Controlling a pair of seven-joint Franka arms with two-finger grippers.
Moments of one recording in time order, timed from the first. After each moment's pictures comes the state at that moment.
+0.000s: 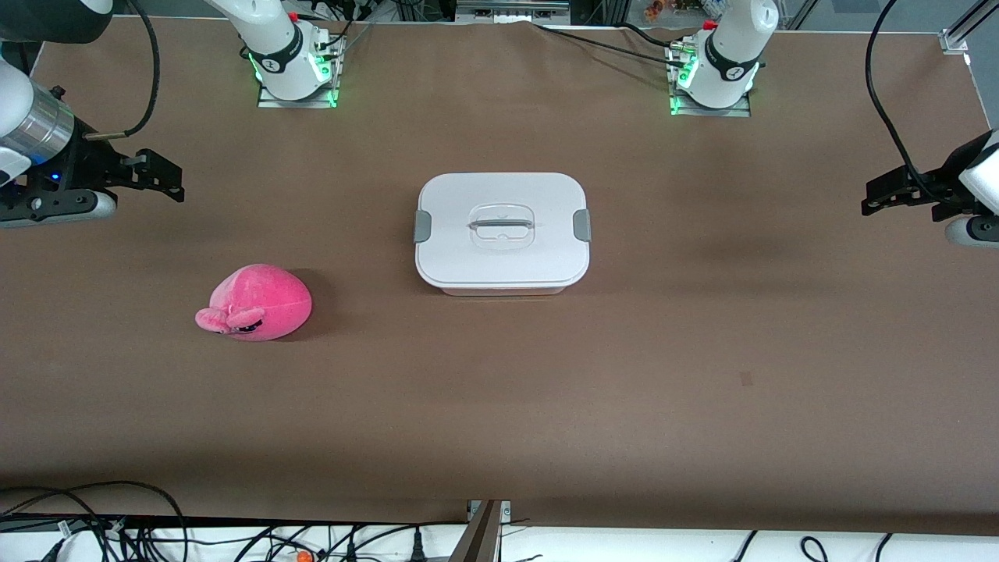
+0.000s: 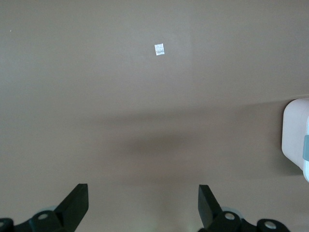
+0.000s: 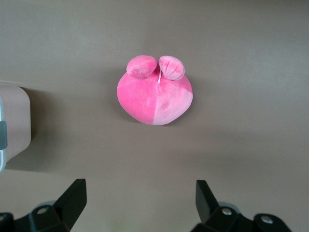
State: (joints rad) left arm 0.01 0.14 0.02 -1.43 0.01 1.45 0.10; right arm 0.16 0.02 -0.08 -1.66 -0.01 1.63 -0.05
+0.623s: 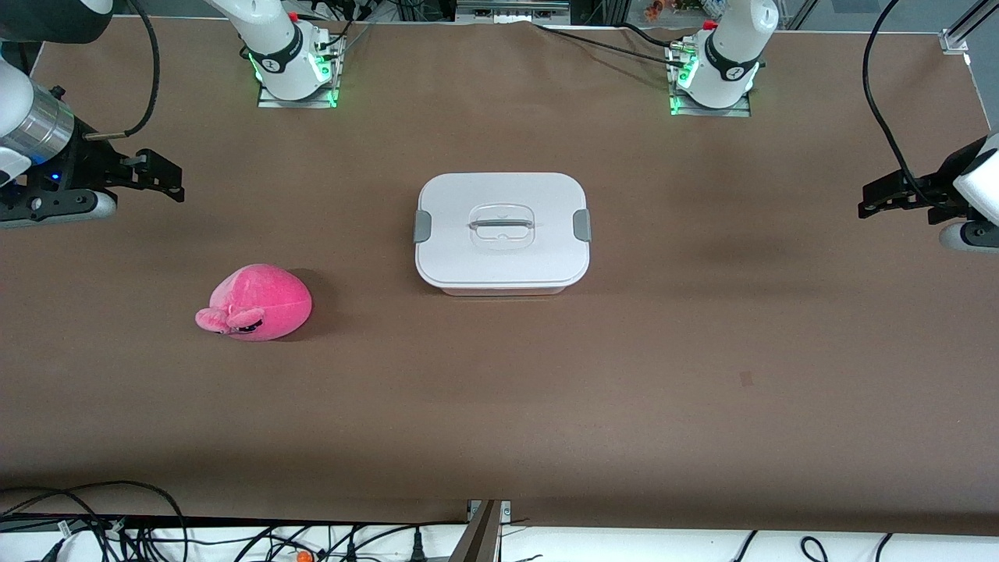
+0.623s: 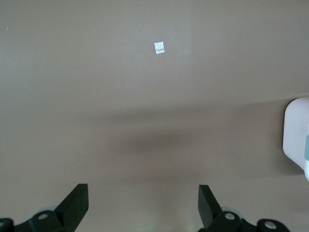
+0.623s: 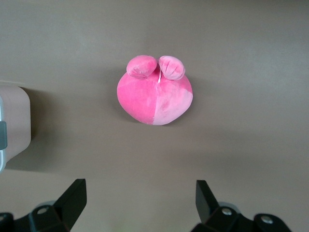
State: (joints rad) left arm 0.01 0.15 0.02 -1.43 0.01 1.45 0.10; right arm 0.16 0.02 -0.08 -1.66 -0.01 1.63 -0.05
